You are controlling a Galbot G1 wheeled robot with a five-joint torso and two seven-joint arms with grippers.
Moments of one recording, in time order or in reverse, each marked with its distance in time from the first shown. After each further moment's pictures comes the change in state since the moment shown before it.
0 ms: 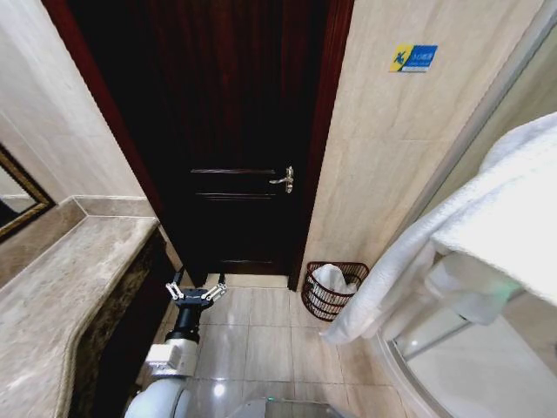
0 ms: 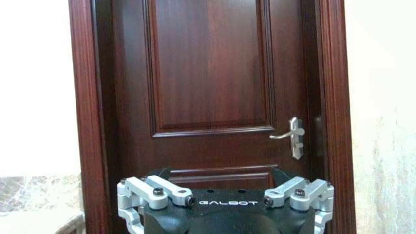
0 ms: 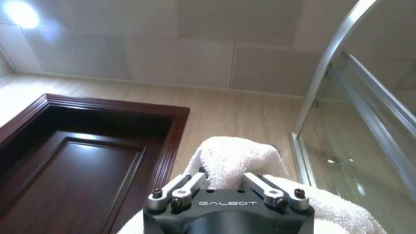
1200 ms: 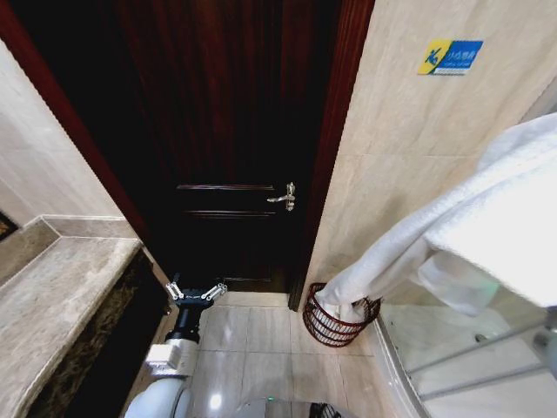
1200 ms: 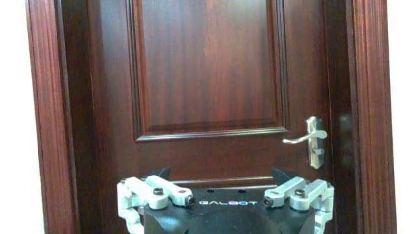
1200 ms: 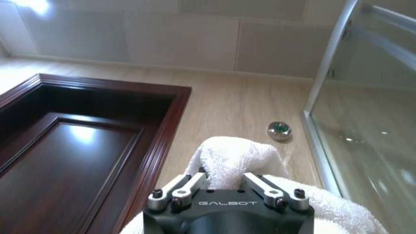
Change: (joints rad) left arm 0.000 0.000 0.000 0.000 0.000 0.000 0.000; right arm 0.009 0.019 -0.083 -0.048 -0.076 0.106 -0.030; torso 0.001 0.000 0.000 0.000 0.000
